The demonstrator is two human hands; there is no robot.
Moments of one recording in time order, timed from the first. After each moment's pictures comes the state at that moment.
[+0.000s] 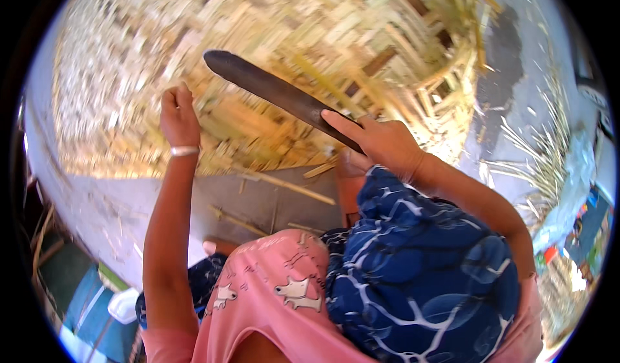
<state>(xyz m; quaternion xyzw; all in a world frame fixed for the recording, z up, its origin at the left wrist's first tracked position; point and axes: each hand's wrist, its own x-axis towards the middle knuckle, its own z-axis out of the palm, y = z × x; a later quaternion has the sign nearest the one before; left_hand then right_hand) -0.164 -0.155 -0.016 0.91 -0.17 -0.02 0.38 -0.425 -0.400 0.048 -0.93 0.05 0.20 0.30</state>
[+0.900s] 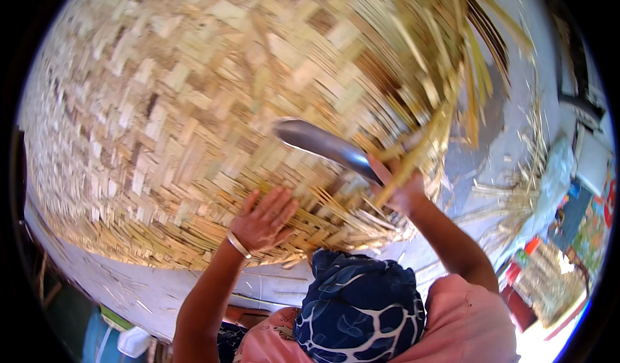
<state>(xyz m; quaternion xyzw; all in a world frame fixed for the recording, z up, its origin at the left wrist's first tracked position) -0.231 -0.275 -0.067 0.69 -0.68 -0.20 0.14 -0.435 -0.560 -0.048 -0.98 0.12 0.04 0.13</state>
